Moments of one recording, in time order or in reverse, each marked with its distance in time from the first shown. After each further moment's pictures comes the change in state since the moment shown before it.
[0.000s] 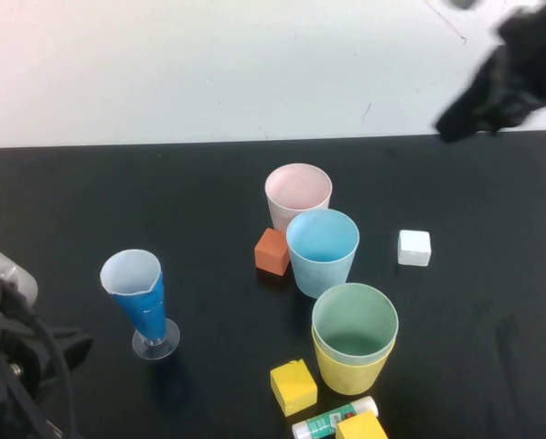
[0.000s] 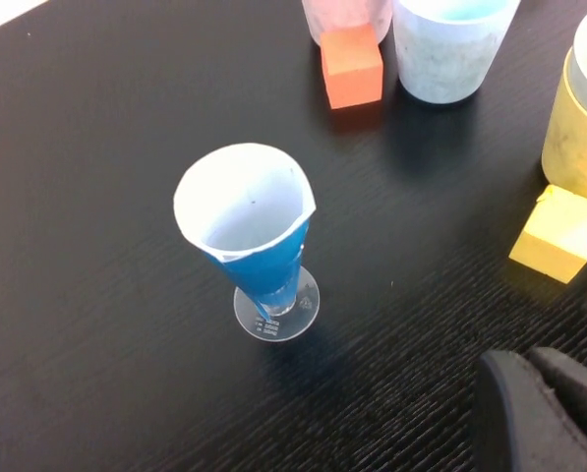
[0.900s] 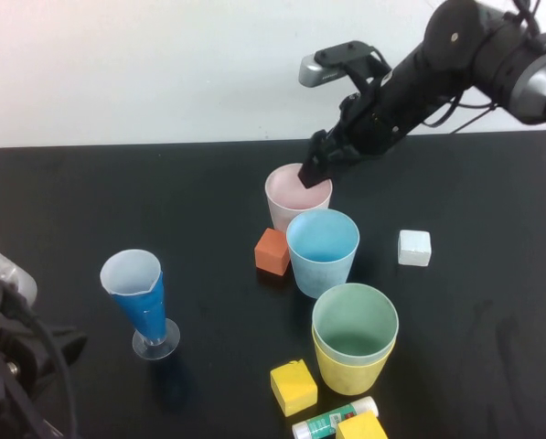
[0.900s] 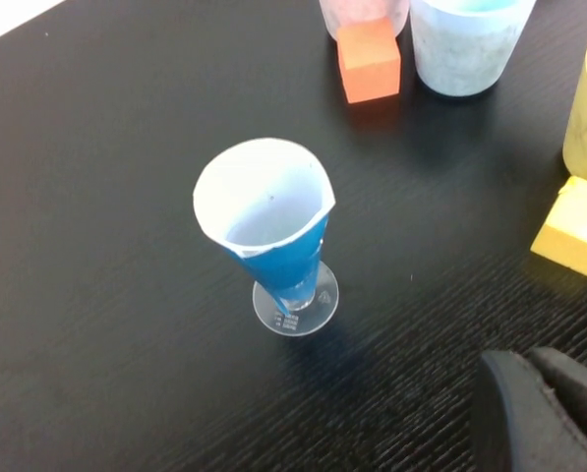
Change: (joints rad) right arm 0.106 0.618 -0.410 0.011 -0.201 0.235; left arm 0.000 0.000 0.001 0.024 0.006 0.000
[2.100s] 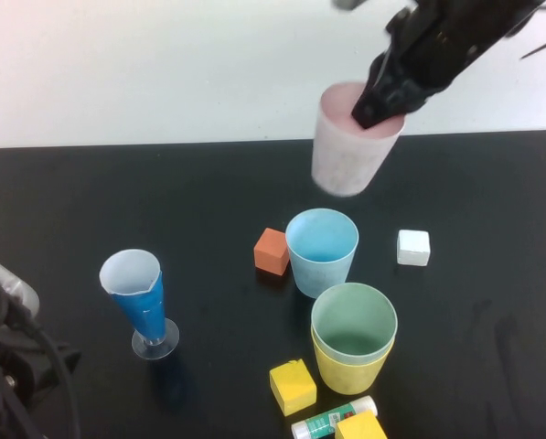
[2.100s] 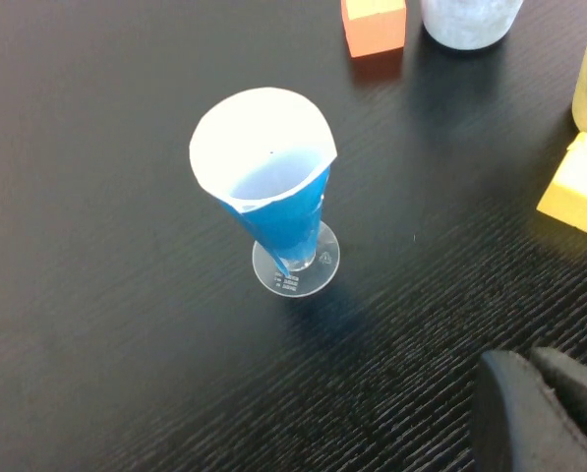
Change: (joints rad) right arm 0.020 -0.302 0.036 -0.131 0.210 -0.044; left arm 0.000 0.000 0.010 0.000 0.047 -0.002
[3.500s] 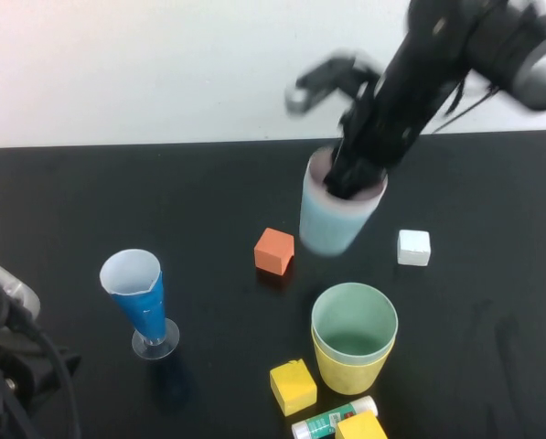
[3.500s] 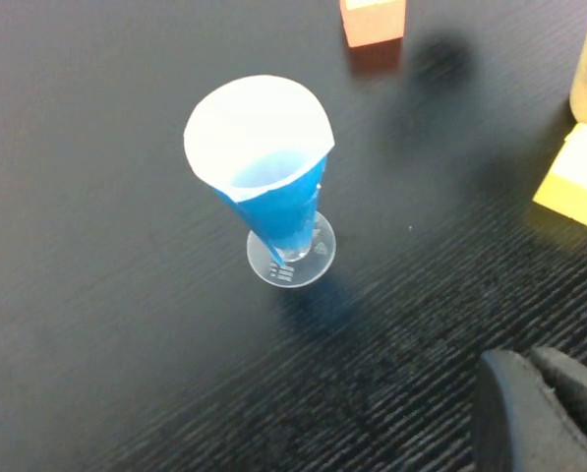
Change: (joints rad) right arm 0.063 0.171 0.023 -0.078 -0.012 0.040; left arm 0.000 0.000 0.000 -0.006 0.006 0.000
